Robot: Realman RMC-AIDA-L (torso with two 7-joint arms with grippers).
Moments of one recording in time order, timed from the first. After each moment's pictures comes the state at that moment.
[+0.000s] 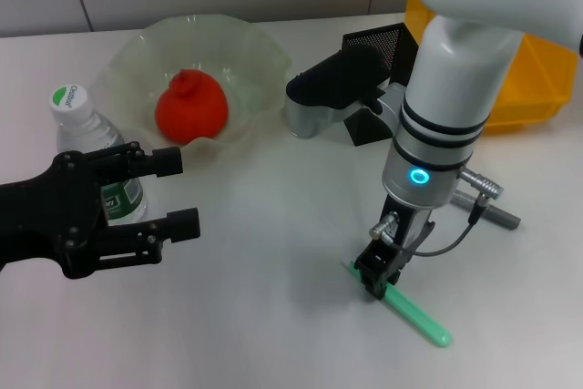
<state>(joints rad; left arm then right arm) -0.28 -2.06 0.97 1.04 1.60 1.85 -1.60 1.00 2.09 -1.70 -0.78 -2.47 -1.54 2.96</state>
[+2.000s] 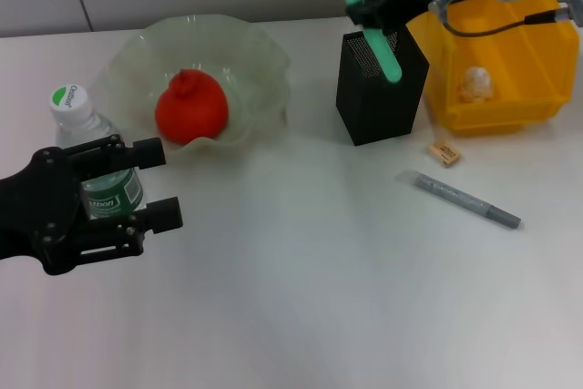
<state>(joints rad) -0.27 -2.06 0.92 1.00 1.59 1.88 -1.58 0.61 2.08 -1.31 -1.61 -2.52 -1.33 2.59</state>
